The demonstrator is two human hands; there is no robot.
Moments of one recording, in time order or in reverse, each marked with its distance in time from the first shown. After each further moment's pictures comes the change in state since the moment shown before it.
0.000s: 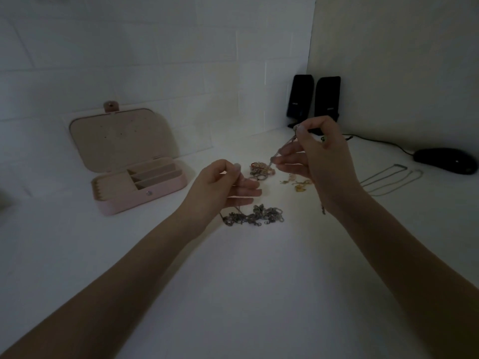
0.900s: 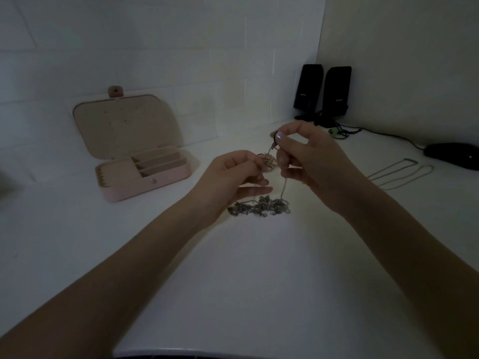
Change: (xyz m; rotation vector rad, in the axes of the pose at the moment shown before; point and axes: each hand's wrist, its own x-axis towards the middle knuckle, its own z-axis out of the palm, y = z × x) left_hand -0.002 0.005 0.005 -0.065 -0.153 -0.002; right_hand -0.007 0.001 0.009 -0.143 -0.277 0.138
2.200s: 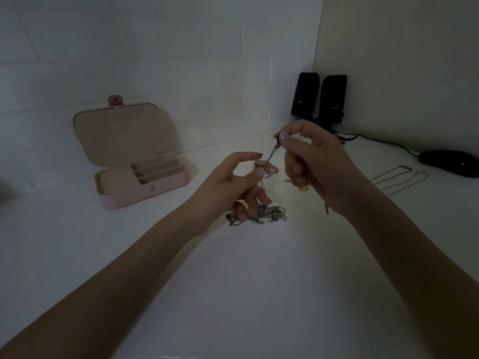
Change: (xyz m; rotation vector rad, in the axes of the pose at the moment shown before) left_hand -0.005 0.000 -0.007 0.179 -0.078 0.003; right_hand -0.001 -0.011 -0.009 0.046 -0.030 -0.060
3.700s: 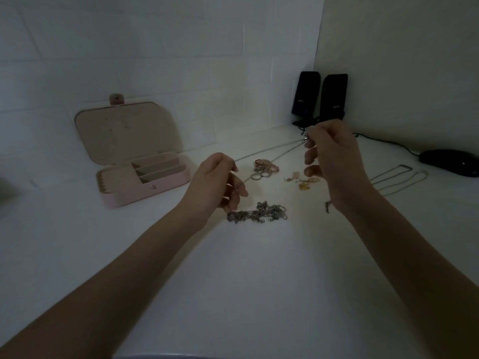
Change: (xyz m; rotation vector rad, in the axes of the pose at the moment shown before) left_hand 0.009 -0.004 -0.006 -0.017 0.332 -0.039; right_hand 0.007 0.008 -0.007 -0.094 0.437 -0.010
